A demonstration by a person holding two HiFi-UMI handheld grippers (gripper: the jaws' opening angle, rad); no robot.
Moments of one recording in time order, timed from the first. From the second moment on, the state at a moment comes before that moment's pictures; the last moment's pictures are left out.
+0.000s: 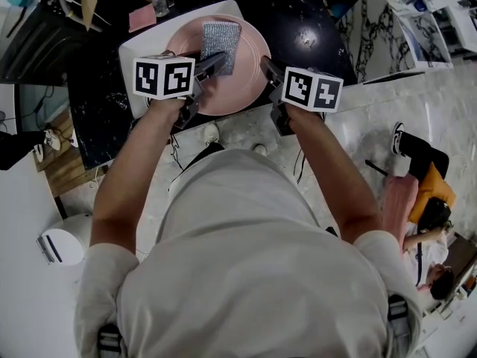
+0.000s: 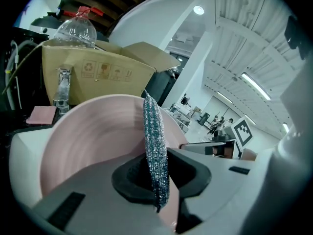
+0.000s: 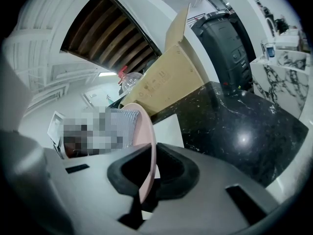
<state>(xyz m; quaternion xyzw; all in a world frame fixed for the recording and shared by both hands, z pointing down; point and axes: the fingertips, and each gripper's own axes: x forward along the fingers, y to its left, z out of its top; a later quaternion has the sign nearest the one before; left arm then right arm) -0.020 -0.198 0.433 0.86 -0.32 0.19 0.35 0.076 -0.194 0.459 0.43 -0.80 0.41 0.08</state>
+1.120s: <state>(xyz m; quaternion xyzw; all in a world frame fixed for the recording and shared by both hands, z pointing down) -0.031 -0.163 0.427 0.86 -0.32 0.20 0.34 0.084 -0.199 0.463 0.44 -0.79 0.41 0.08</state>
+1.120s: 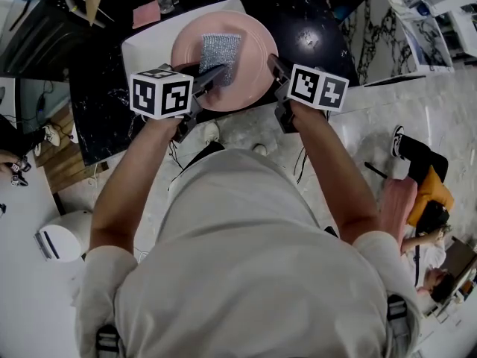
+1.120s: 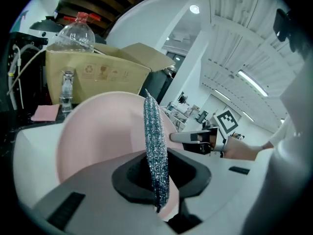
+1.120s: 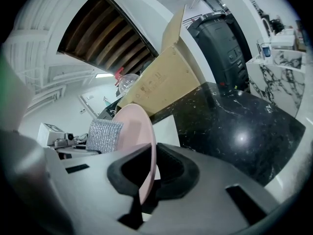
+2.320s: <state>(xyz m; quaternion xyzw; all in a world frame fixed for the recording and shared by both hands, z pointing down) -0.093 -0.145 0.470 0.83 -0.36 0.23 0.36 0.082 -0.203 0.461 0.44 -0.80 0.41 0.08</state>
